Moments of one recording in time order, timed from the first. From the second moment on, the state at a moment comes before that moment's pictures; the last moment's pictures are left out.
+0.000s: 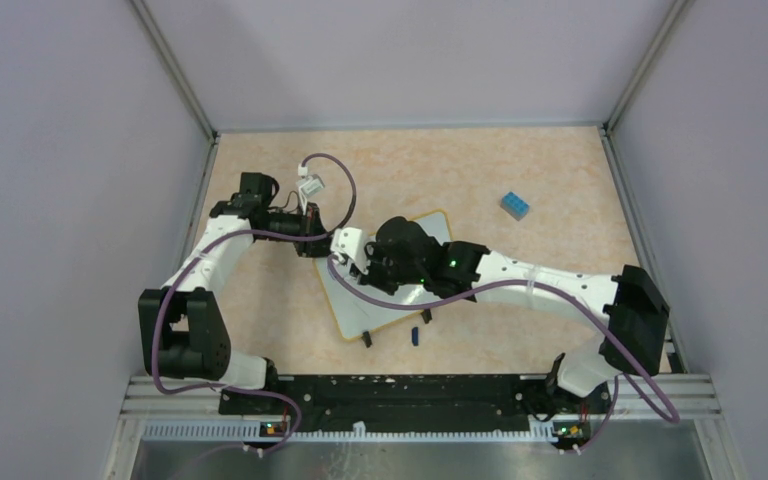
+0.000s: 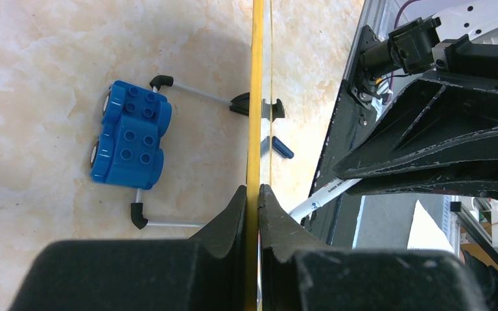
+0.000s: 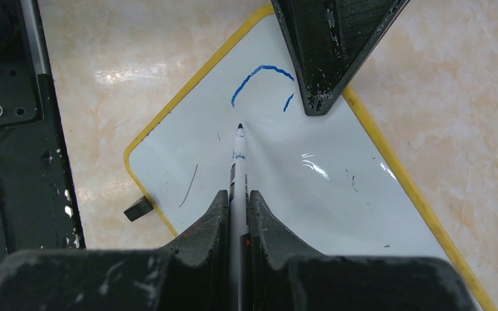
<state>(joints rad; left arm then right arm) -0.04 1.44 1.06 -0.76 1.16 0.39 1.12 1.53 1.23 -0.31 -0.07 -0.30</state>
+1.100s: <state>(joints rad) -0.04 1.44 1.06 -0.76 1.16 0.40 1.13 1.58 1.28 -0.30 -0.09 -0.30</state>
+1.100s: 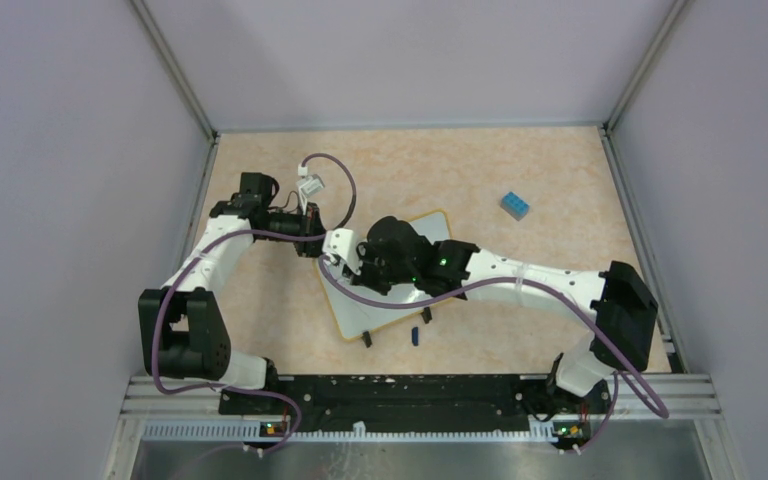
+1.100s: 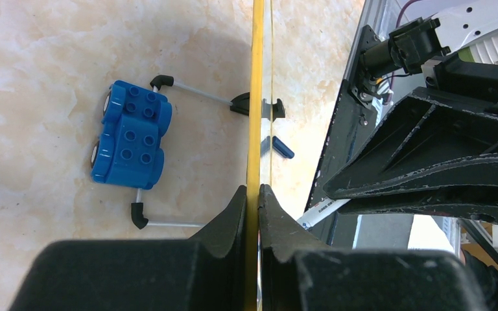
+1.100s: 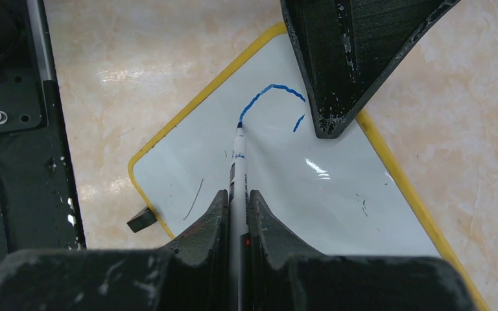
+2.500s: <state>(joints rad) -0.04 1.44 1.06 -0.76 1.16 0.40 1.08 1.53 1.24 -0.30 -0.11 -0.30</state>
